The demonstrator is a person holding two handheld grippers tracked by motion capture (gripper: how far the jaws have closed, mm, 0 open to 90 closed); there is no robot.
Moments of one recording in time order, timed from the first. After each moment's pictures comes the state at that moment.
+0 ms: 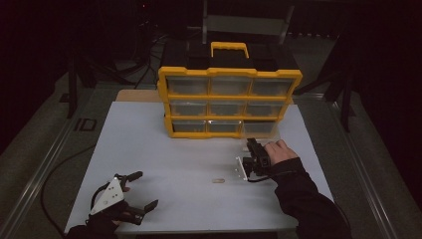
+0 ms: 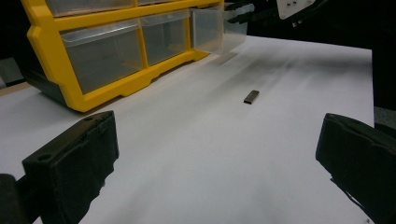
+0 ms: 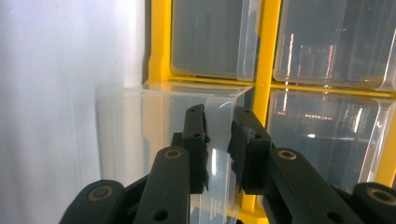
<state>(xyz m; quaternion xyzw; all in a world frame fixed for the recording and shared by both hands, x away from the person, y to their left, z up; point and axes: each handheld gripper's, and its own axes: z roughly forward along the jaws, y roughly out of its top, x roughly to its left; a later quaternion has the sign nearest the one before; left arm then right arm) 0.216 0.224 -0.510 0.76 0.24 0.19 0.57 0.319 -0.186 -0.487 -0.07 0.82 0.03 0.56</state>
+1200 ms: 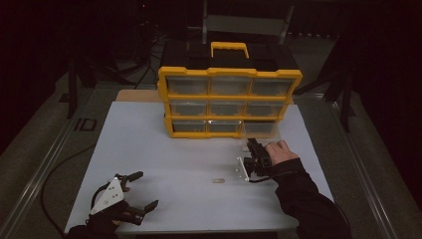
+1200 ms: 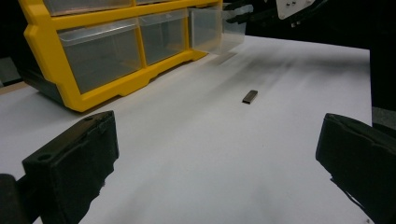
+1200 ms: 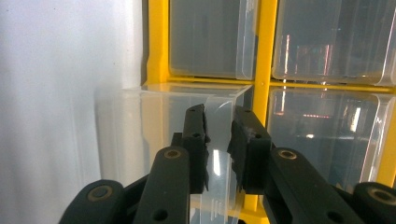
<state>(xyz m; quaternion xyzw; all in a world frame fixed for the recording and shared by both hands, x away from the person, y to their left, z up) 0.216 0.224 -0.511 0.76 0.24 0.19 0.57 0.319 -0.188 -0.490 -0.07 0.82 0.04 0.57</state>
